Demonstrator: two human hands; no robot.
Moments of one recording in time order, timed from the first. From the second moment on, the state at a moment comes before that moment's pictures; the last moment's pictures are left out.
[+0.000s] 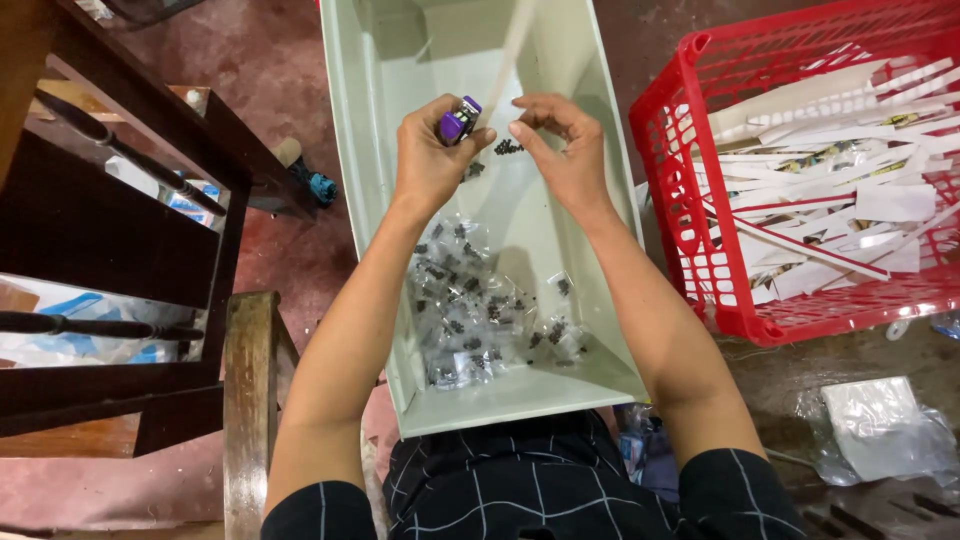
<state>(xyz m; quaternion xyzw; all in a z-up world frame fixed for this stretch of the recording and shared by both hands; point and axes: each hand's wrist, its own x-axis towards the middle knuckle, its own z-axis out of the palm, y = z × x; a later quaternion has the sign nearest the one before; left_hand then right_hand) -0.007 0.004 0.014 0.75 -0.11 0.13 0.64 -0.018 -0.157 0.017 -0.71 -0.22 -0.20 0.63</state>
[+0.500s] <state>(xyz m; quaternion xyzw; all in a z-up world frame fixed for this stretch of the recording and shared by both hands) -0.014 0.012 0.030 0.74 -0.13 0.02 0.66 -0.007 -0.164 0.007 -0.78 -0.18 -0.19 0.57</state>
